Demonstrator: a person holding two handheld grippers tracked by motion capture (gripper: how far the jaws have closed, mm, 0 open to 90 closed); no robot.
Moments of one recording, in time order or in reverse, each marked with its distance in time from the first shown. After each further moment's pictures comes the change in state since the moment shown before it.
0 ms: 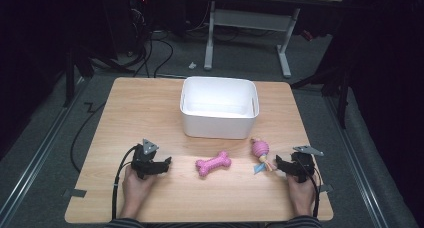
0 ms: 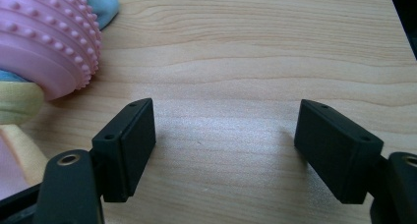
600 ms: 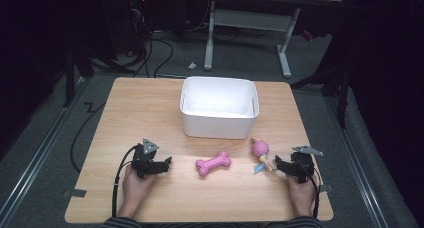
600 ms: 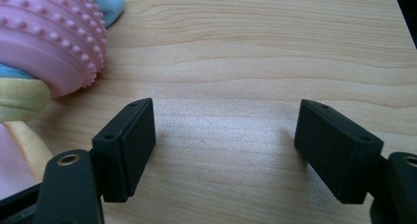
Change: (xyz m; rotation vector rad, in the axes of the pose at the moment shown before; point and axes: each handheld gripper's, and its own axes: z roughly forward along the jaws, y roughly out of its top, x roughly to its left) left arm 0.001 0.001 0.001 0.000 -0.012 0.005; right arm 0.001 0.000 0.000 -0.002 0.008 -0.011
